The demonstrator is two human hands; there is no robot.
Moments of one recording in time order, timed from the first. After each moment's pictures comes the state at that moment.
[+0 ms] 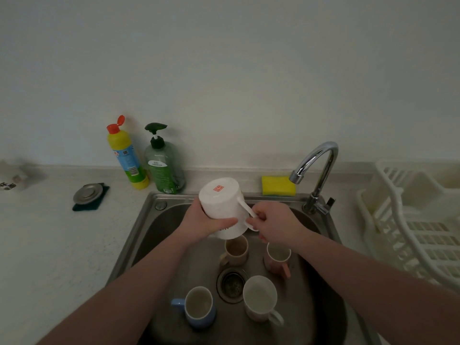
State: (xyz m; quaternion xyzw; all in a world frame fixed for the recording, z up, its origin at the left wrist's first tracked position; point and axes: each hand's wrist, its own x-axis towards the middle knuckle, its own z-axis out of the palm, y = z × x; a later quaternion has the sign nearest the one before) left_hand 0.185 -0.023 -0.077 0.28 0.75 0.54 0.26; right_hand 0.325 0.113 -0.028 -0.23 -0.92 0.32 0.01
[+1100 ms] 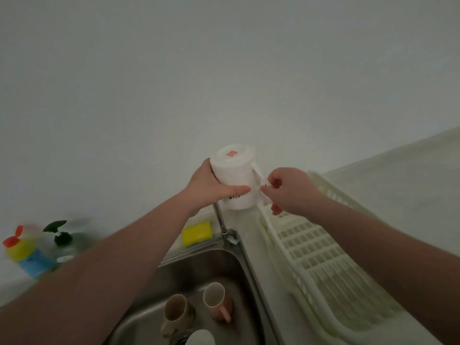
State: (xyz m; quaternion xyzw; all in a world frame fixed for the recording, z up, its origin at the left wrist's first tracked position) left_hand 0.355 0.205 0.103 0.51 0.72 0.44 0.19; right_hand 0.553 0.259 0.105 -0.39 -0.82 0.34 0.25
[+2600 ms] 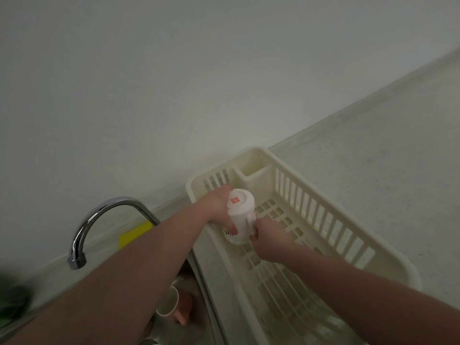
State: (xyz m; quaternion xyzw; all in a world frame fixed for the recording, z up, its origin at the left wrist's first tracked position) left_hand 0.435 0.353 -0.023 0.62 0.75 -0.05 0.21; right_hand 0.595 0.338 -0.070 -0.49 -0.80 0.34 0.05
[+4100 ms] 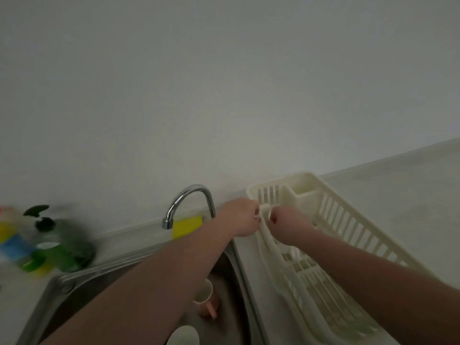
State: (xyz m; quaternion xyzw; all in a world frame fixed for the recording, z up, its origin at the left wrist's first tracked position) left_hand 0.405 0.229 0.038 0.65 0.76 0.03 0.05; right_hand 0.532 0.293 0.006 -0.45 -0.88 0.16 0.08
